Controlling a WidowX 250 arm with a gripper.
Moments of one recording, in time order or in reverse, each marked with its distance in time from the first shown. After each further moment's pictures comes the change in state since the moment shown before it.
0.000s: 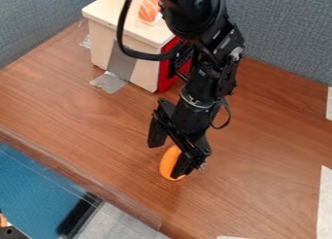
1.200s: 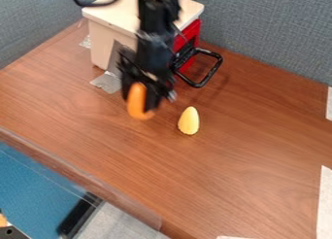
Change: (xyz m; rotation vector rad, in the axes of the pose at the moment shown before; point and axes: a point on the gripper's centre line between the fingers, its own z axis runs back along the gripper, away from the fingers) arm -0.010 0.102 0.032 -0.119 -0.102 0.265
